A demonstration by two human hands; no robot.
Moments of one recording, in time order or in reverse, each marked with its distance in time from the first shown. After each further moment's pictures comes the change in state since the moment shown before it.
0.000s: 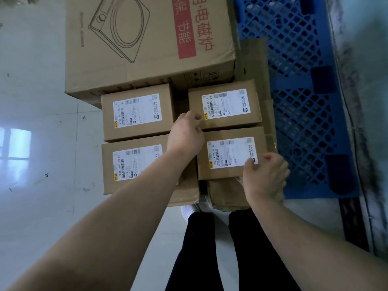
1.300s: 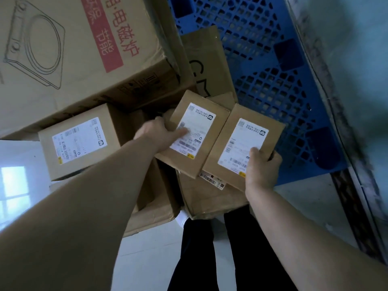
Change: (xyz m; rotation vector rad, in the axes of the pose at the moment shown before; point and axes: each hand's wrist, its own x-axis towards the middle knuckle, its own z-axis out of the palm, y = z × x) left_hand 0.075 0.031 0.052 0.527 -0.356 -0.123; right_hand 0.085 0.054 -0.010 0.695 -0.028 0.538
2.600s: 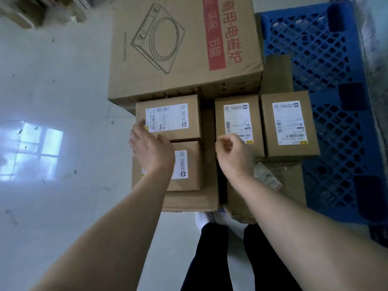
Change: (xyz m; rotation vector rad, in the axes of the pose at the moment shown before) left_hand -0.106 -0.145 -0.008 -0.655 0.851 -0.424; right_hand -0.159 -0.021 0.103 -0.469 -0.589 -0.801
